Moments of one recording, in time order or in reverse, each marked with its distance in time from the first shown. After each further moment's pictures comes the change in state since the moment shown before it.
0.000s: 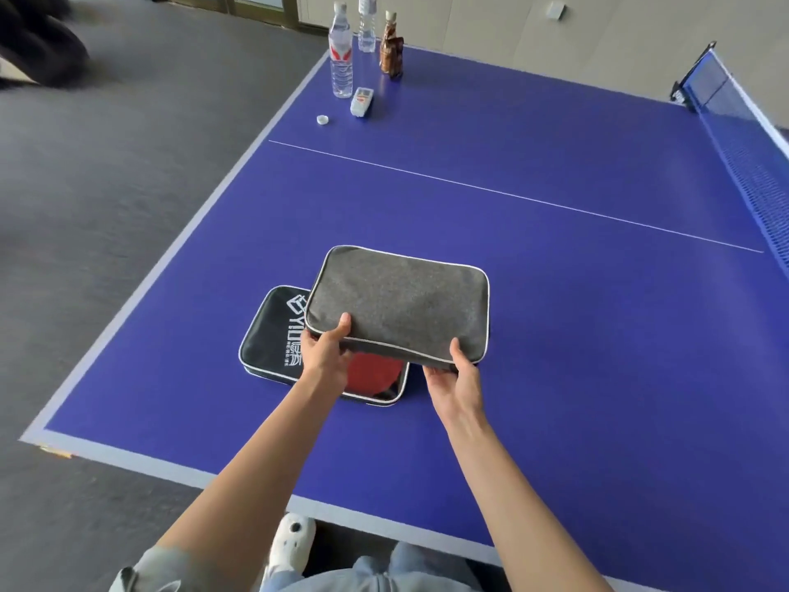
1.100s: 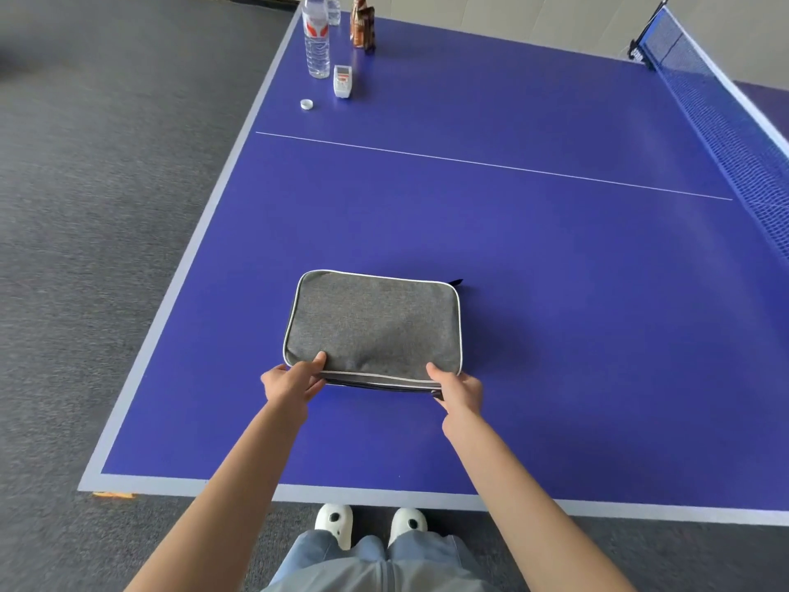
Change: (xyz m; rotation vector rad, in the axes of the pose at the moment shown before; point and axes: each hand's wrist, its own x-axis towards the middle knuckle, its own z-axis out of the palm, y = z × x) left_hand 0.056 0.090 -0.121 0.565 0.146 -0.168; right_hand -0.017 0.113 0.019 -0.803 0.638 -0.125
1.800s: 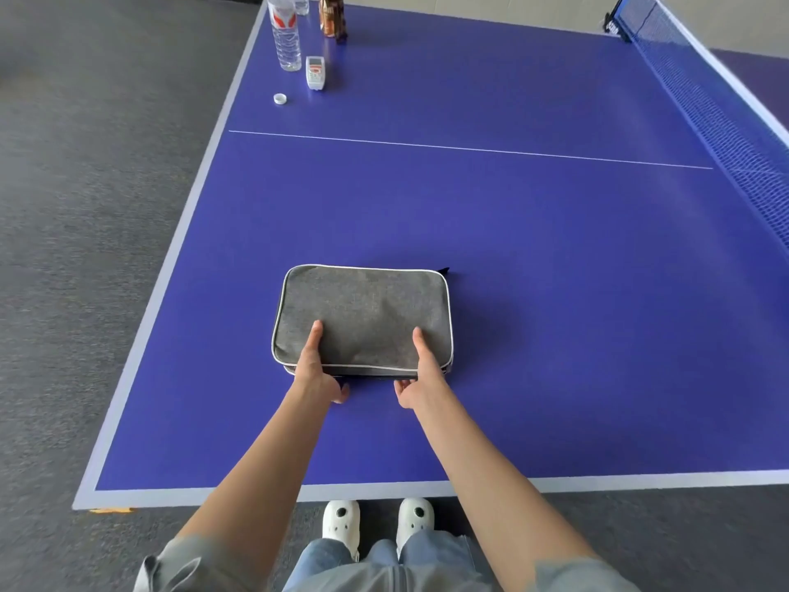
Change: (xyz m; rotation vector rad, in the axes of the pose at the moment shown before) left_hand -0.019 0.005 0.045 -0.321 -0.043 -0.381; right_hand -0.021 -0.014 0.035 0.419 -0.104 0.544
